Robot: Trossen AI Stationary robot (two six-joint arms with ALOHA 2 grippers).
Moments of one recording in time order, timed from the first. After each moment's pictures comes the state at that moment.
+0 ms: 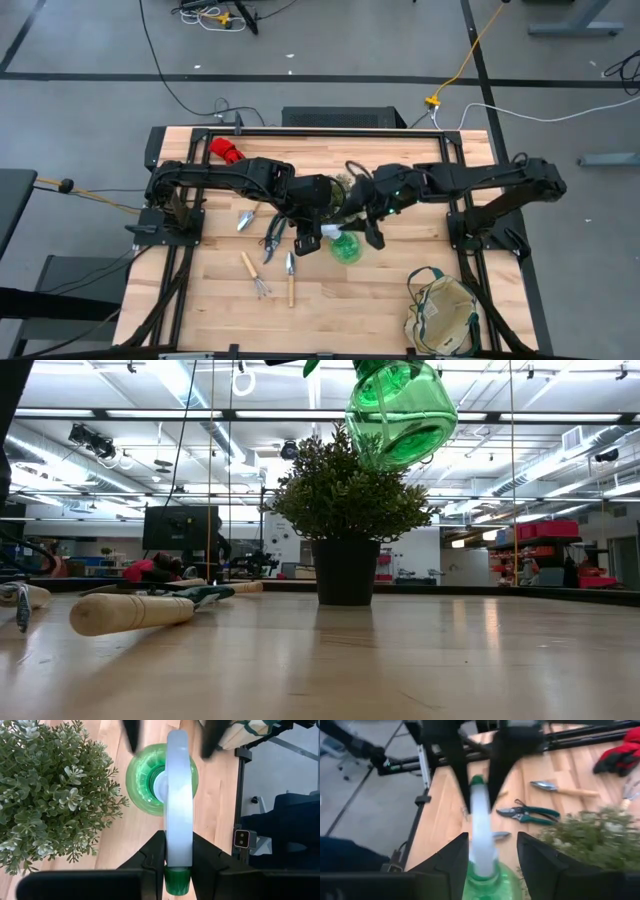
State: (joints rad) left arm -0.11 1.83 2.02 -1.18 0.14 -0.37; right arm 0.10 1.40 1.36 -0.53 -0.15 0.21
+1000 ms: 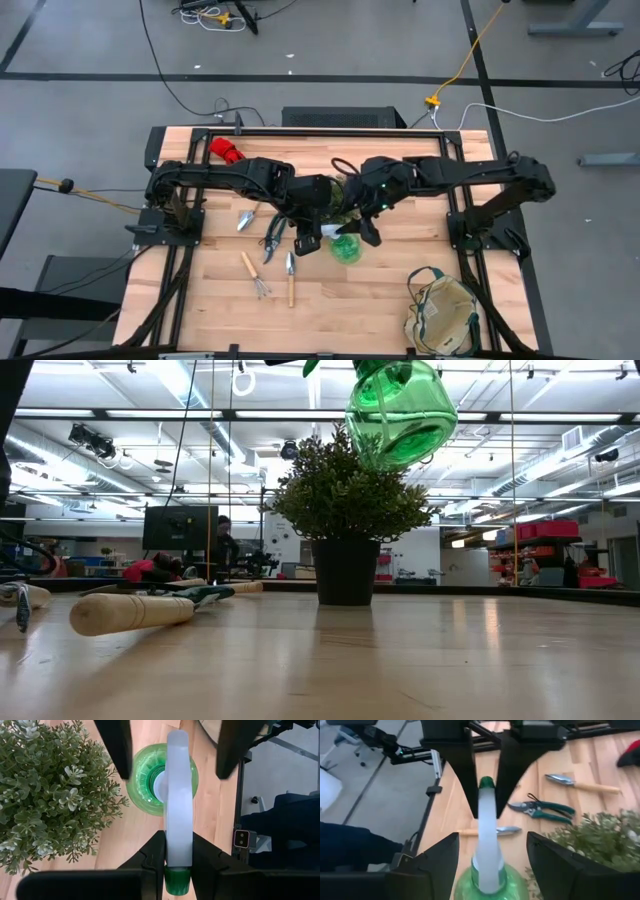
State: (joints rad) left arm -0.11 1.83 2.02 -1.18 0.14 -0.37; right arm 0.06 1.50 1.48 -0.61 -0.28 0.16
